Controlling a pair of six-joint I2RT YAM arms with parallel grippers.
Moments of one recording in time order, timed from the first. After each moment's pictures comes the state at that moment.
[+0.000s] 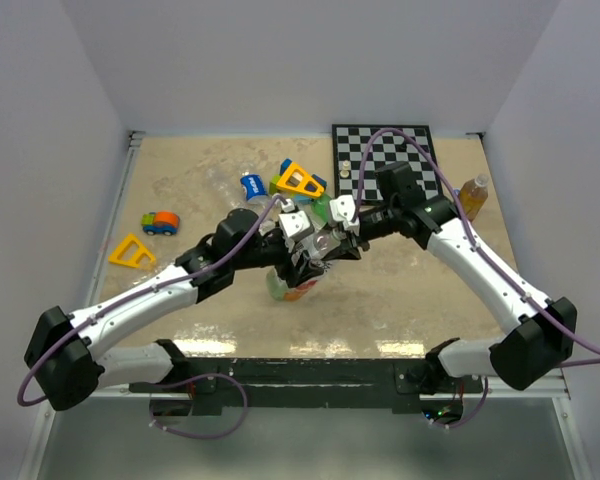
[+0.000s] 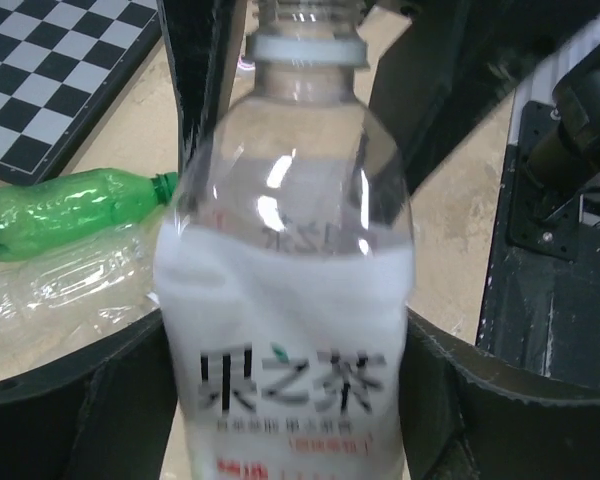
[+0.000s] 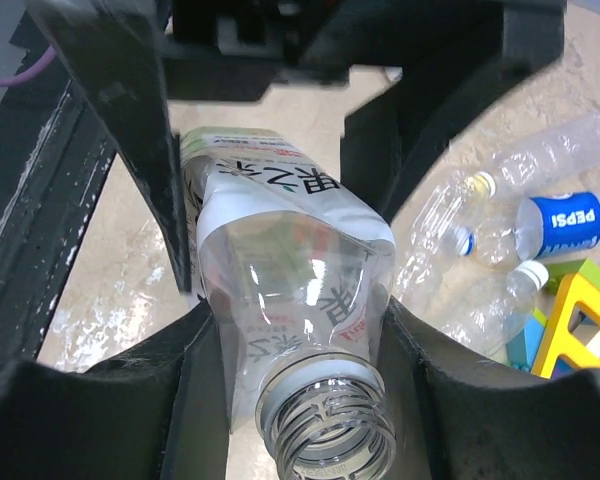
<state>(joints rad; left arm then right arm) -0.79 1.18 0.84 0.02 0.41 0.05 0.50 1.33 1.25 -0.74 -0.98 -0.98</state>
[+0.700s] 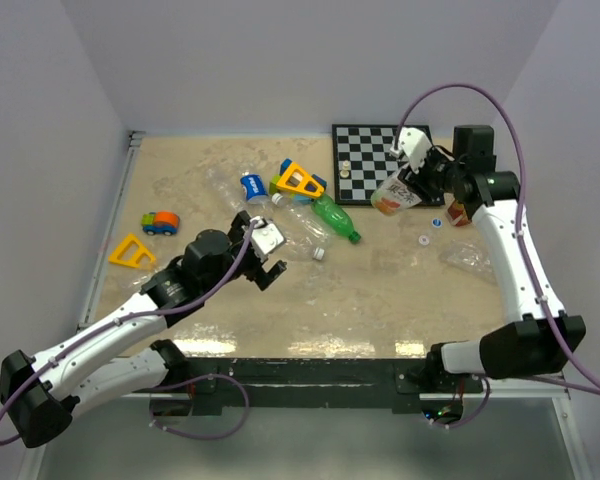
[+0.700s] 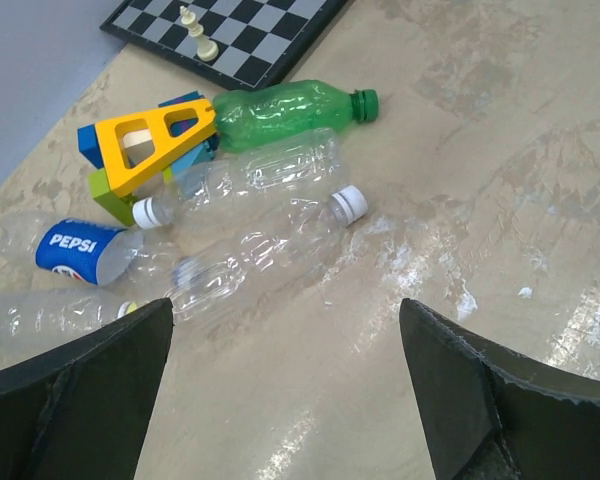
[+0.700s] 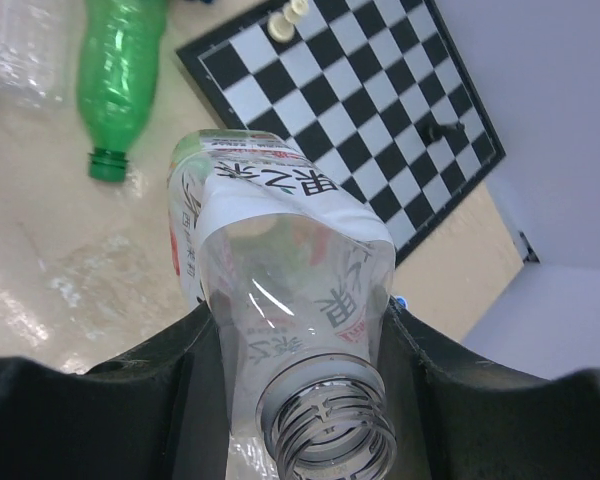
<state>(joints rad) -0.79 0.89 0.71 -0.13 0.02 0.28 0.09 1.32 1.43 -0.78 -0.35 -0.84</state>
